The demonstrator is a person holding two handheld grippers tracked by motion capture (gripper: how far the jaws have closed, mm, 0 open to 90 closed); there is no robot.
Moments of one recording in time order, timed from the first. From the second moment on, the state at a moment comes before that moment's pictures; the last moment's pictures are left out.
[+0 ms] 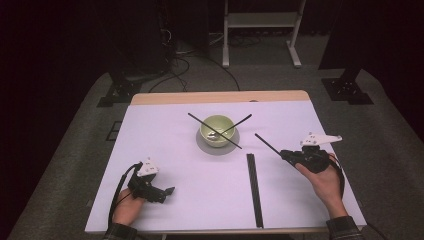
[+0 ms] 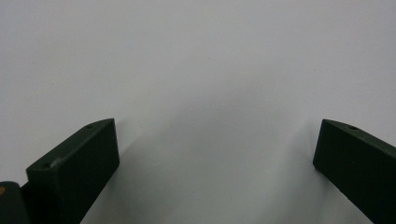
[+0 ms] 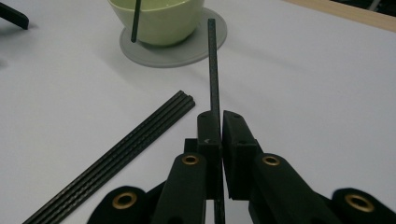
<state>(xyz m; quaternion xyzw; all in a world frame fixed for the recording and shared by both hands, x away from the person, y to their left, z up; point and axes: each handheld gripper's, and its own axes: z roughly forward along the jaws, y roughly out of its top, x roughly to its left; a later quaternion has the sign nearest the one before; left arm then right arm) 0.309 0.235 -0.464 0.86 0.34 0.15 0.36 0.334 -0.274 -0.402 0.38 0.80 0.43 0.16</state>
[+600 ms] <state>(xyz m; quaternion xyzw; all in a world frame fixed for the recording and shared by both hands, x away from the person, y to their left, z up) 0.309 0.235 -0.464 0.86 0.34 0.15 0.36 0.351 -0.248 -0.389 0.37 0.80 0.44 0.15</state>
